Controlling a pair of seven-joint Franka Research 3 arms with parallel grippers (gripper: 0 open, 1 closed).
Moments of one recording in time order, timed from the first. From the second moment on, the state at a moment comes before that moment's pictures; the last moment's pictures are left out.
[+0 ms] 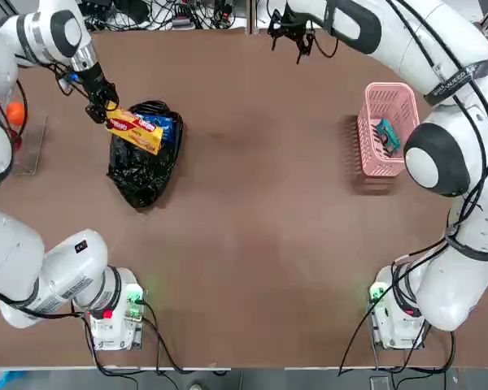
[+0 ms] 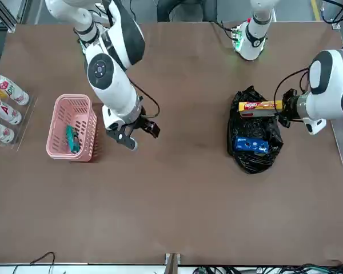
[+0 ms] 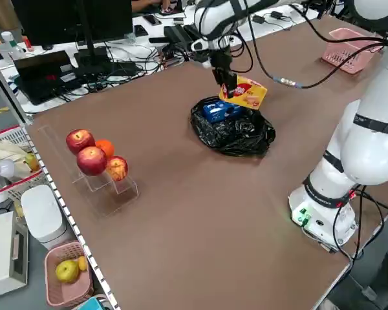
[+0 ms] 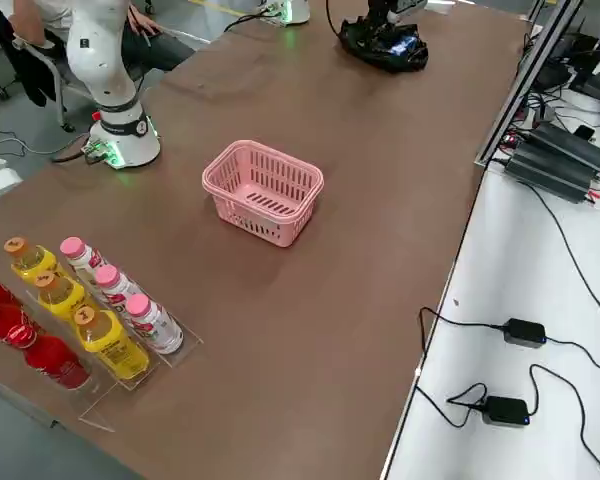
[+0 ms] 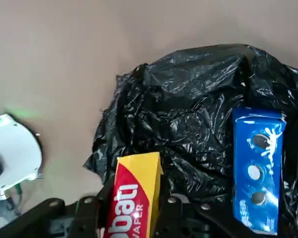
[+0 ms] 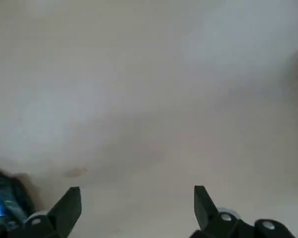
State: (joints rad) left arm 0.54 0.11 -0.51 -2.12 -0.02 1.85 -1.27; right arm 0.70 0.45 -0.18 -1.33 0.19 1.80 0.84
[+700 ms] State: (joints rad) left arm 0.54 0.29 -0.52 -2.18 0.07 2.06 -1.27; right arm 0.54 0.37 -0.20 -1.47 0.03 1.82 0.32
